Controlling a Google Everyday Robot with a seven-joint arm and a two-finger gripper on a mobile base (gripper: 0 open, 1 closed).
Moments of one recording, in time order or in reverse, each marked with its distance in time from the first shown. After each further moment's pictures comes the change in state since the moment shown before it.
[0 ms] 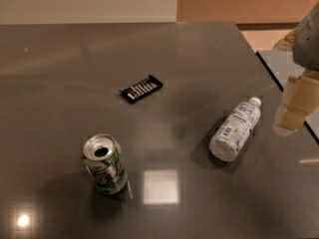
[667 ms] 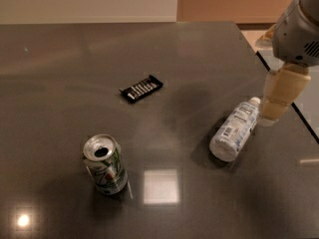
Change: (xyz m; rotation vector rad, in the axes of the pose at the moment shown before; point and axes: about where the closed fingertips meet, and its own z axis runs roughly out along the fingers) arm -0.021 -0.016 0.013 -0.006 -0.014 -0.046
